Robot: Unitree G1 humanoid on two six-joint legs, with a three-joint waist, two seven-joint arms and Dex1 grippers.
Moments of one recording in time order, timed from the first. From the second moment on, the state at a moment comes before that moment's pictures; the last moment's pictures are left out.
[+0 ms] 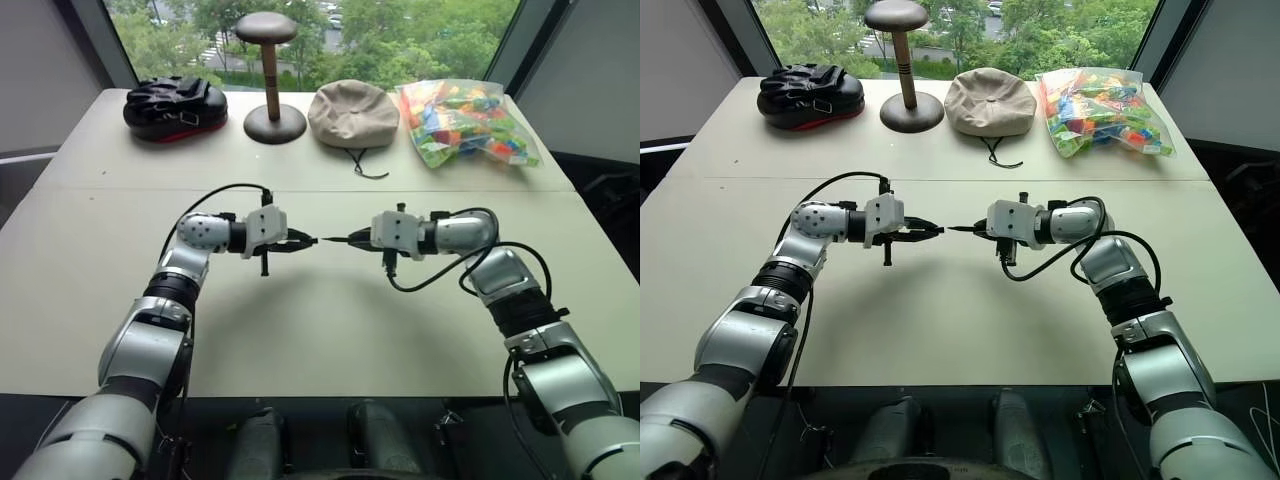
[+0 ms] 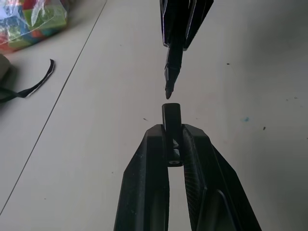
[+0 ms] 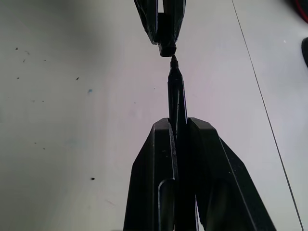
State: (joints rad) left arm -0.88 0.39 -0.17 0.96 0.01 -0.53 -1.21; right arm -0.71 -0.53 0.27 0.40 -0.11 -0.18 1.05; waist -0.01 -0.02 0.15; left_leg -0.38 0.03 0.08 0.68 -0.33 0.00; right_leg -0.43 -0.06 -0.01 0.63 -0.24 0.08
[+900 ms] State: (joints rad) left arm -0.91 0.35 -0.22 0.99 0.09 -0.63 -1.15; right arm -0.72 -0.51 0.29 0.44 -0.12 -0.19 1.05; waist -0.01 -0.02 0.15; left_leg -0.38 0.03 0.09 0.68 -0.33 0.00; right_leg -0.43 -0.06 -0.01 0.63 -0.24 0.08
